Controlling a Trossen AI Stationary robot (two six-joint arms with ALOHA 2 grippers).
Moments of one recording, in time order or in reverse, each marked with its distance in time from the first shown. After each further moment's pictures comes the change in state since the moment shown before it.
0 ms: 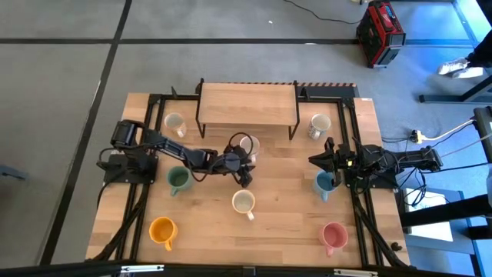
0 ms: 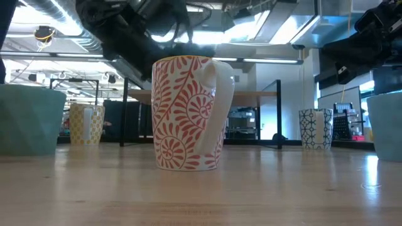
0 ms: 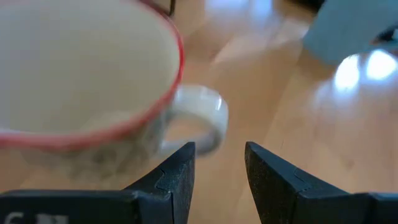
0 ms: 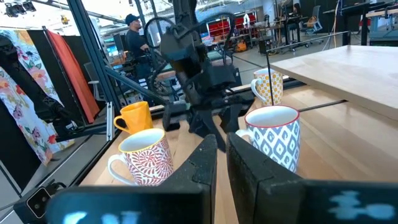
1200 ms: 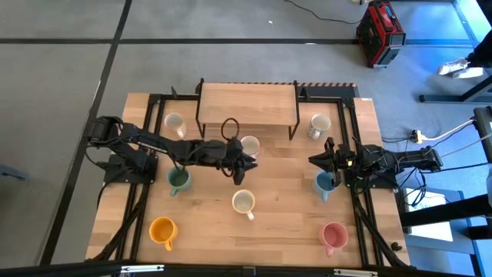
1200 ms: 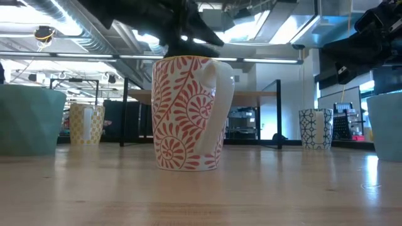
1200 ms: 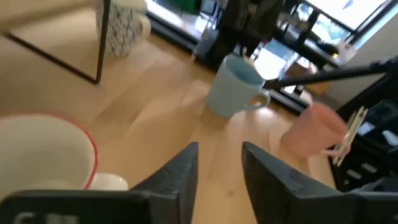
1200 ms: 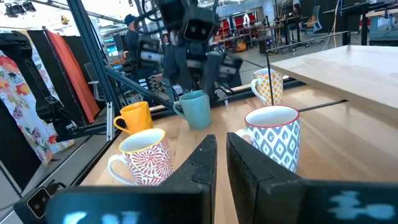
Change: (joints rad) left arm 0.012 -0.247 0.002 0.007 0.195 -0.003; right arm 0.000 -0.001 0.000 0.001 0.000 0.002
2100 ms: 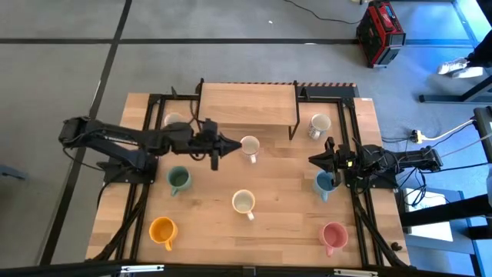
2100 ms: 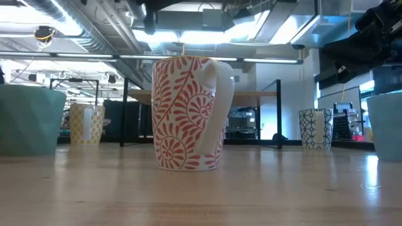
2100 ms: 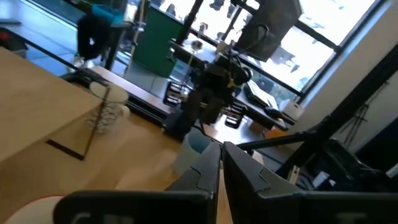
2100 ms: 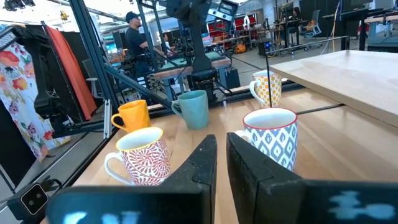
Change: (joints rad) left arm 0.048 -0.353 -0.072 0.024 0.043 0.023; right arm 0.000 0.000 0.000 0.000 0.001 -0.032
